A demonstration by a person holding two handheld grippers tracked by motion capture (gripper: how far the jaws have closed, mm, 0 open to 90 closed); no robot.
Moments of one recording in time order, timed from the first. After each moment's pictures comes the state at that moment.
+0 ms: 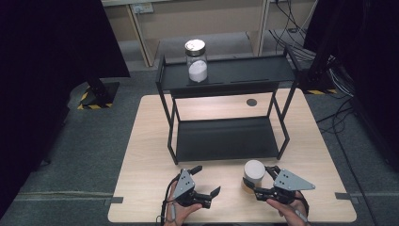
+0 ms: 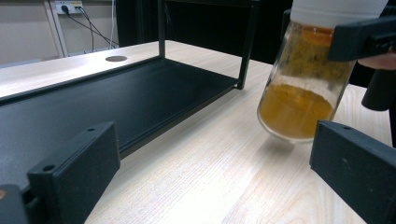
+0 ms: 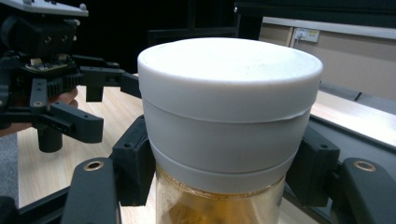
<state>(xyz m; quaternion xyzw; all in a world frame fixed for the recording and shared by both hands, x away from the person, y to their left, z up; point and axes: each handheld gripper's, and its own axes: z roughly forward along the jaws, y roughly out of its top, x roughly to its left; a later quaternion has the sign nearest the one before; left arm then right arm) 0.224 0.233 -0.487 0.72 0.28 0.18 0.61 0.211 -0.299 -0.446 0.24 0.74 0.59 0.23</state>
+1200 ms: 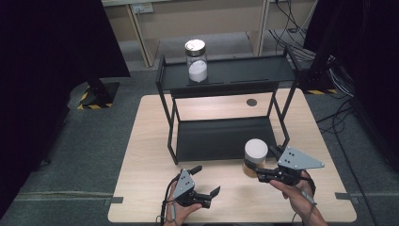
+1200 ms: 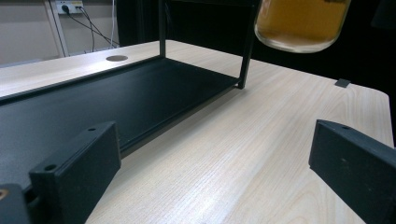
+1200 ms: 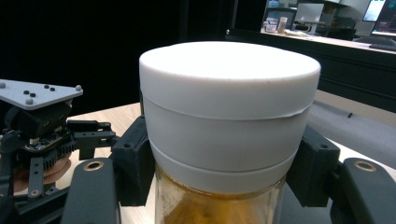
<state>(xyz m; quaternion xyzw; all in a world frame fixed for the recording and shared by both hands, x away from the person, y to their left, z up) 0.224 0.234 -0.487 0.72 0.28 0.18 0.61 0.231 -0.297 -0.373 0.23 0.73 0.60 0.24</state>
